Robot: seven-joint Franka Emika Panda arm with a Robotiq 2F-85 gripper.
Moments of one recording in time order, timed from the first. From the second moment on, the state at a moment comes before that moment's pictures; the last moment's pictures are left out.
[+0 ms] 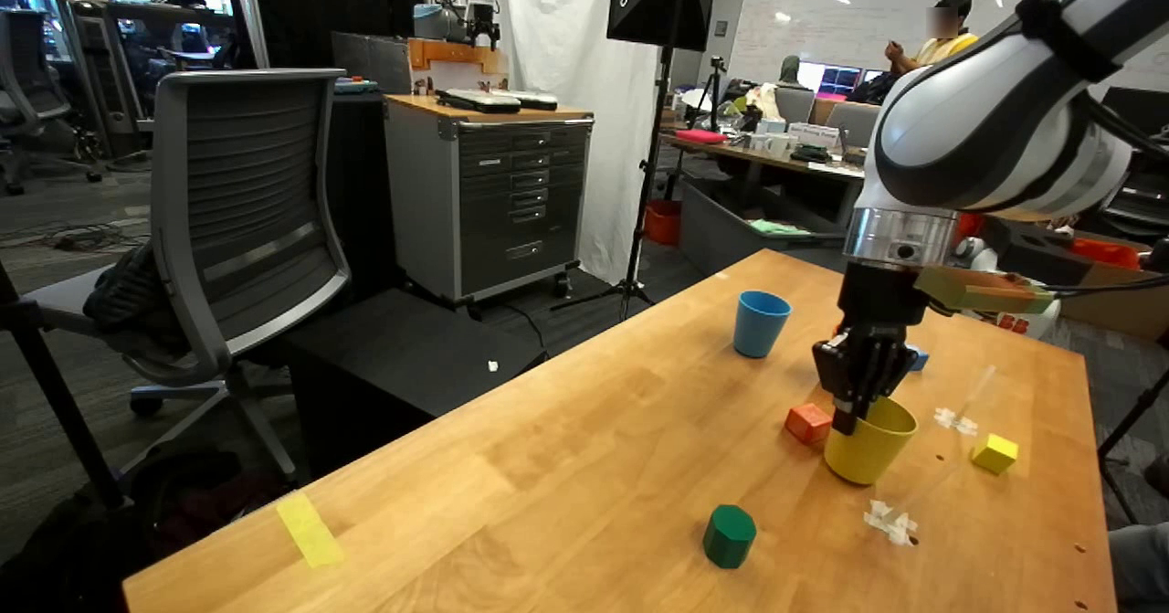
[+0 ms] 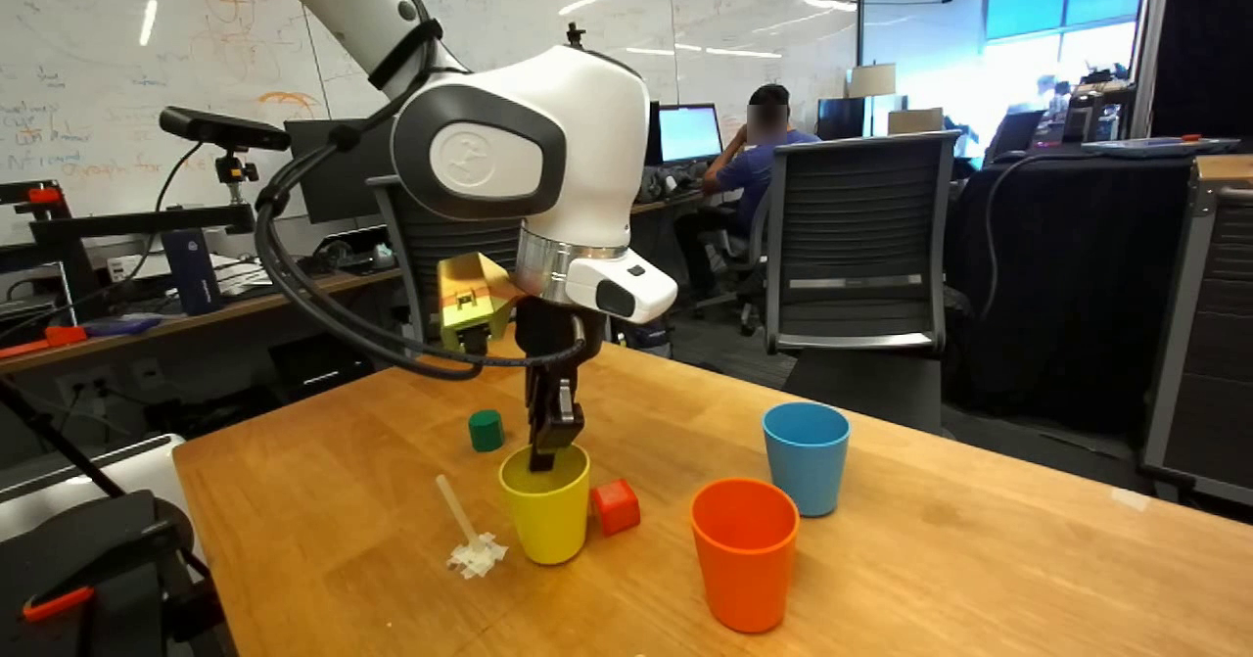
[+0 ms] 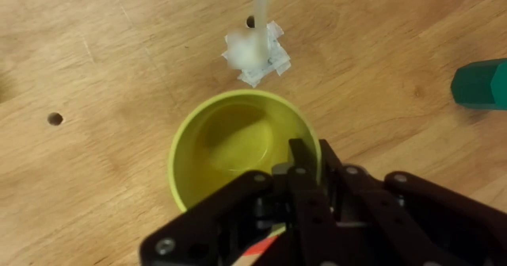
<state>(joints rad) -0.09 0.41 -0.10 -2.18 0.29 2.35 -0.05</state>
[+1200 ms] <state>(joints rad) -0.18 0.32 -0.13 -2.04 0.29 2.08 0.05</state>
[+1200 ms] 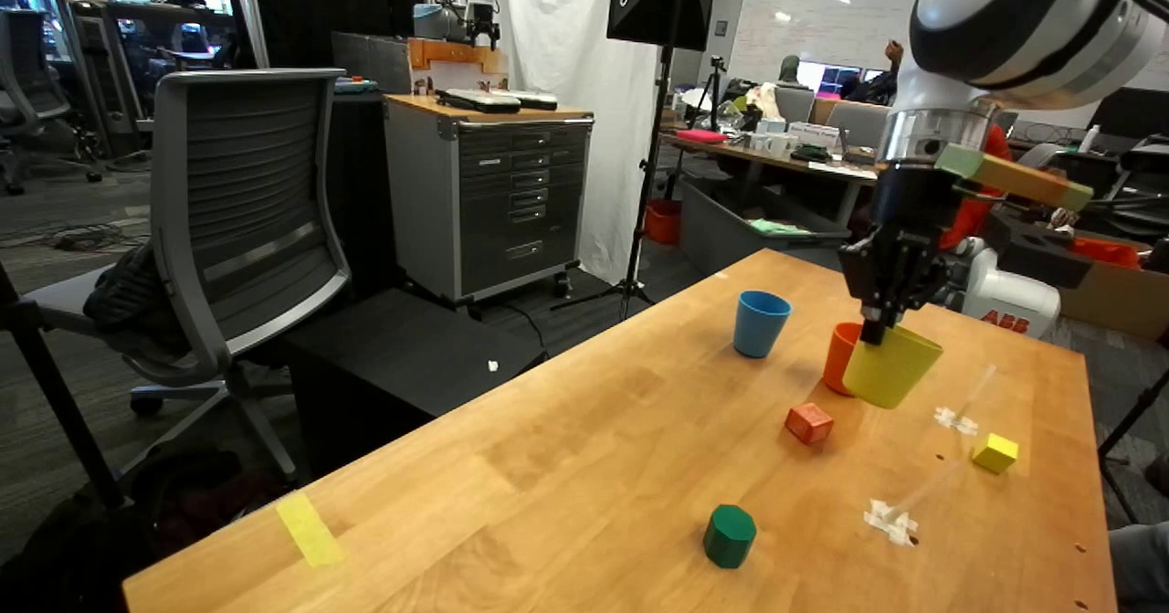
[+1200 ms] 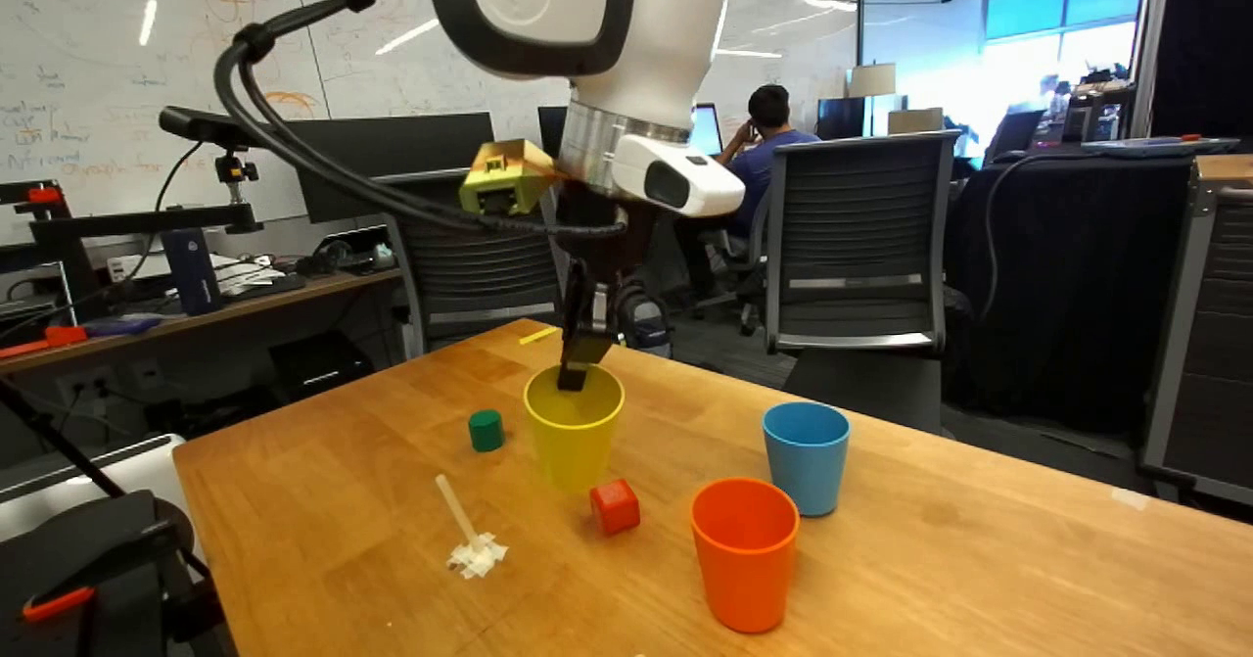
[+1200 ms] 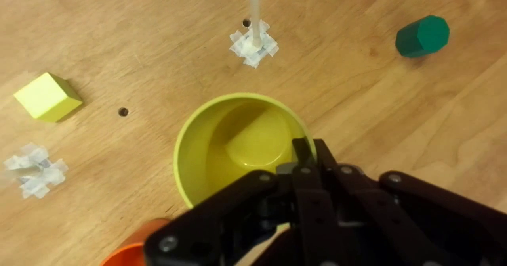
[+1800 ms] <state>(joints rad) -0.24 0.33 -0.18 -1.86 0.34 2.02 0.23</state>
